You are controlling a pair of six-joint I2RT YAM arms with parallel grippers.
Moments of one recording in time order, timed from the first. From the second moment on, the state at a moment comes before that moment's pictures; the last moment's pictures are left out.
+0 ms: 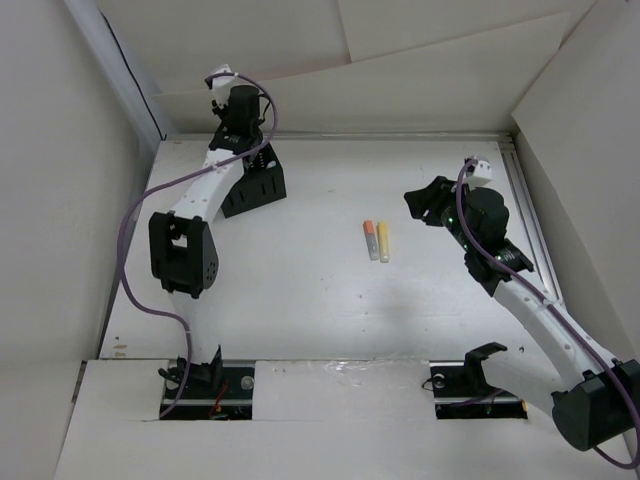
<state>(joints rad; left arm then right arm) -0.25 1.96 1.82 -0.17 -0.55 -0.48 0.35 1.00 0.82 0.01 0.00 0.51</state>
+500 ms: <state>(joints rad) -0.28 2.12 1.84 -0.06 -0.77 -0.29 0.35 1.00 0.82 0.01 -0.02 0.51</state>
